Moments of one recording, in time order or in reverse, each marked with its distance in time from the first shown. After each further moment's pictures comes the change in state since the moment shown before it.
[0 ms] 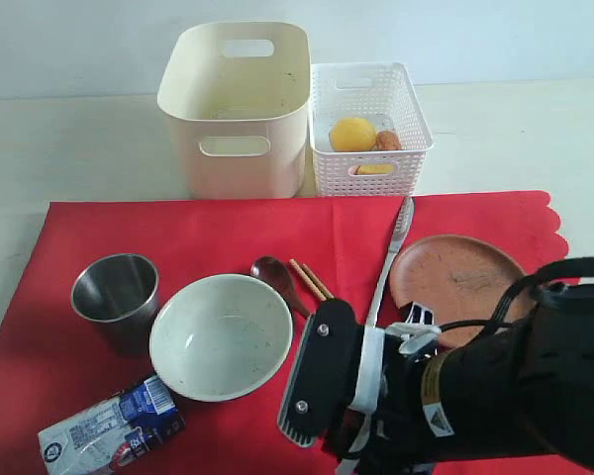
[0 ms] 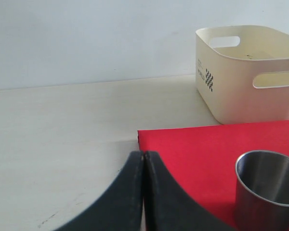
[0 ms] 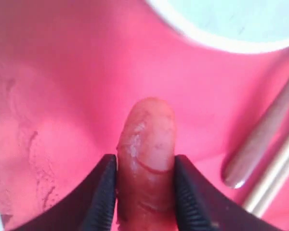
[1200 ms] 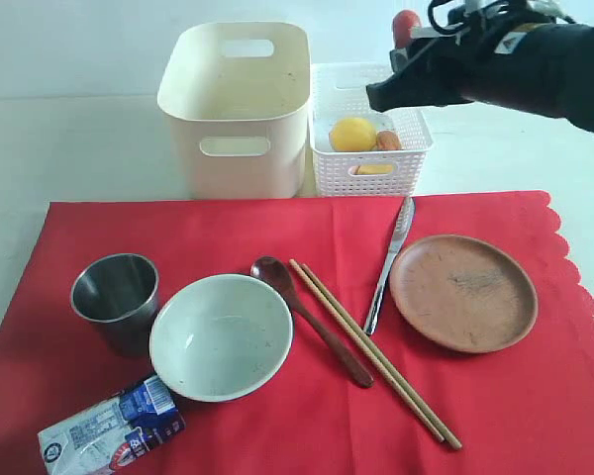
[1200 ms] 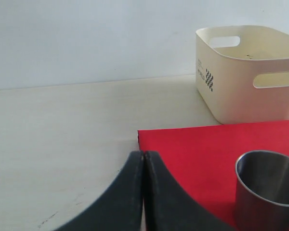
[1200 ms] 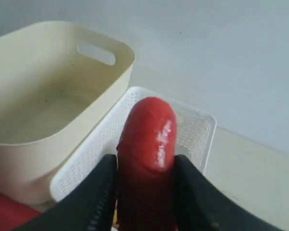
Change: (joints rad) left arm 0.000 0.000 0.000 0.000 0.000 0.000; right arm -0.617 0.107 -0.396 0.259 -0.375 -0.157
